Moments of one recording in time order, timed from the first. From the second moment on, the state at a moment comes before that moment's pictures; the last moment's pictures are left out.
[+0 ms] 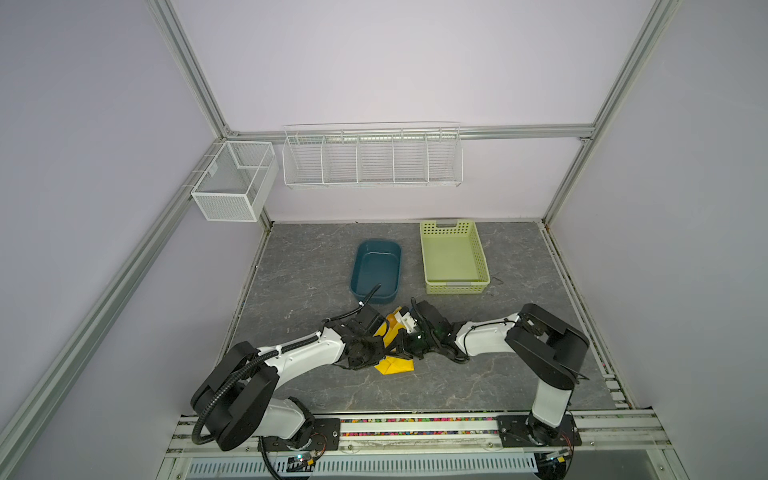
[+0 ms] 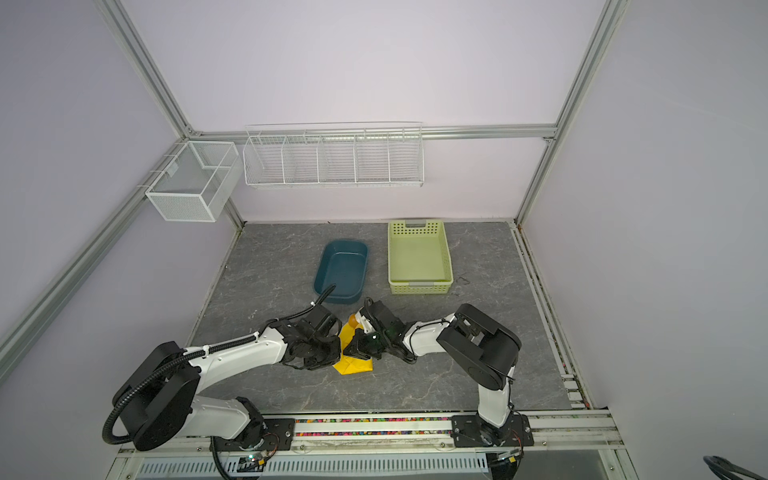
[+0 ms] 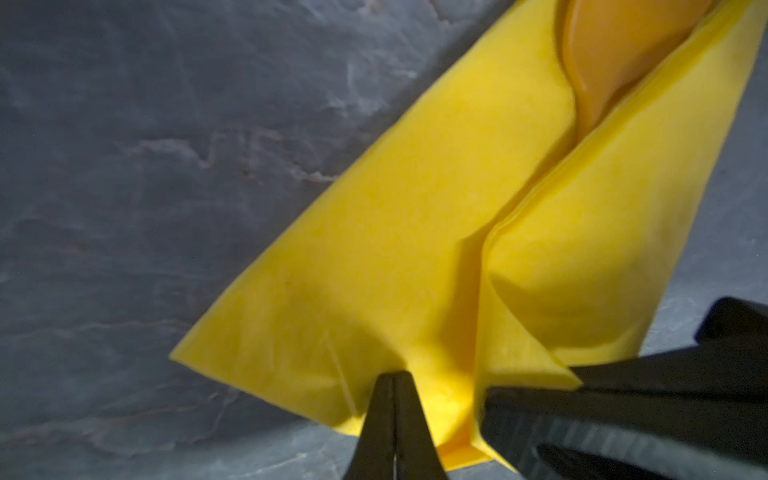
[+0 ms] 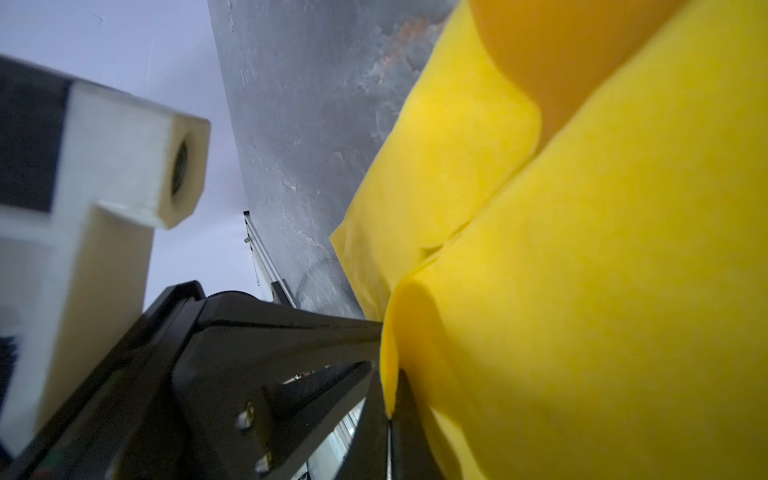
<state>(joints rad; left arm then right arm) -0.77 1.39 0.64 -0.49 0.15 -0.91 0.92 1.86 0.81 0.32 -0.57 1.11</state>
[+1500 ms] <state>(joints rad) -0.77 1.32 0.64 -0.51 0.11 -0.92 0.93 1.93 0.78 0.48 -0.62 1.17</state>
